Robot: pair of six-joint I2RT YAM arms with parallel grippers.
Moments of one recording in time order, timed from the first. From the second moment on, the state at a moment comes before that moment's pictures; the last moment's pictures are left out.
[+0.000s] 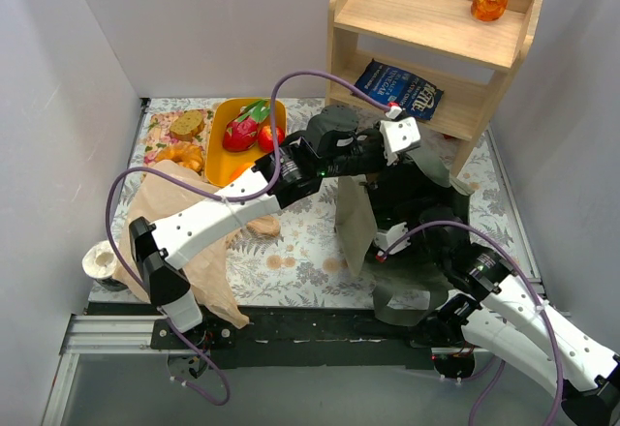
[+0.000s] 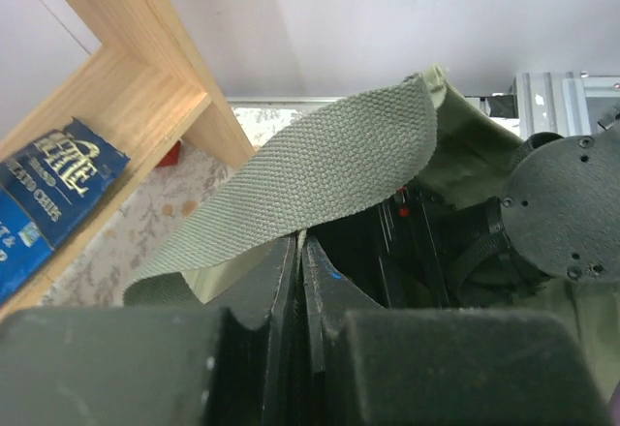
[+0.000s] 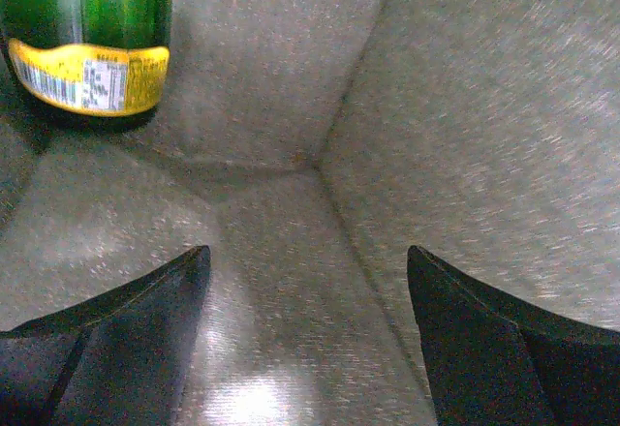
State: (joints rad) left arm -1.04 1.66 1.79 -0.29 0.31 0.28; right arm 0.72 0.62 0.57 -0.51 0.39 -1.45
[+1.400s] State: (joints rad) left arm -1.04 1.68 1.81 -0.34 0.40 0.21; right arm 0.63 1.21 0.60 -0.29 0.03 -1.15
